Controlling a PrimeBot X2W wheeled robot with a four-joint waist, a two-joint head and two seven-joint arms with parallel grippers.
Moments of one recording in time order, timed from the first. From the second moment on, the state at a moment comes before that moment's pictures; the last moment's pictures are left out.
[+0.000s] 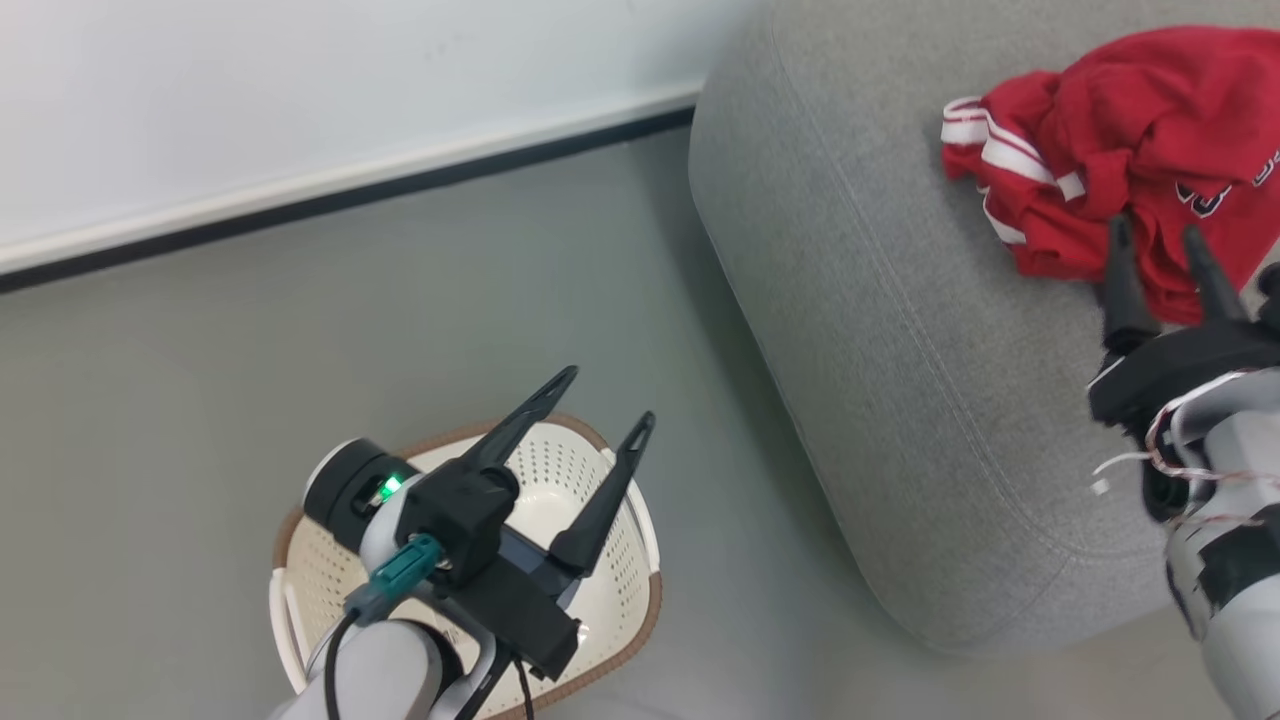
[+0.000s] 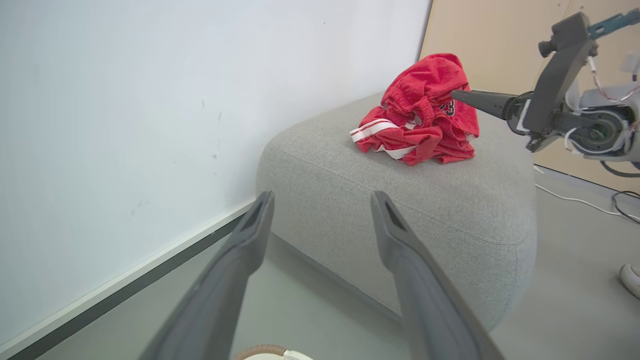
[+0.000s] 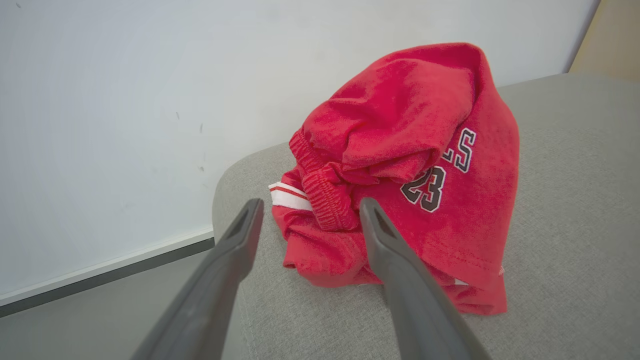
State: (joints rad) left arm -0.38 0.24 -0.58 0.03 -0.36 -0.06 -0.05; right arm -0.77 -0.29 0.20 0.87 0.49 0.08 -0.26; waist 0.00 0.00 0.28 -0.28
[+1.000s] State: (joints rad) left arm -0.19 0.25 -0.38 0.07 -0.42 0.10 -0.12; right arm -0.36 -0.24 0.27 0.36 0.38 0.02 -0.26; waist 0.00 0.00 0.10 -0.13
